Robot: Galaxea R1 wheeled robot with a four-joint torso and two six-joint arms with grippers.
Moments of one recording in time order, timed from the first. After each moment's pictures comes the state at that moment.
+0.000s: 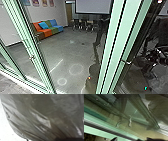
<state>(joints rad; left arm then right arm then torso) 1.46 2.96 -2.72 -0.44 0.08 0.38 -0.15 2.07 -1.94 -0.07 -0.26 1.00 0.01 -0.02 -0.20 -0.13</state>
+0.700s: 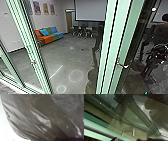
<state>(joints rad) 1.47 2.96 -2.72 -0.44 0.08 0.38 -0.06 2.00 -1.89 -0.10 -0.36 1.01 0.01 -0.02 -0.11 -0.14</state>
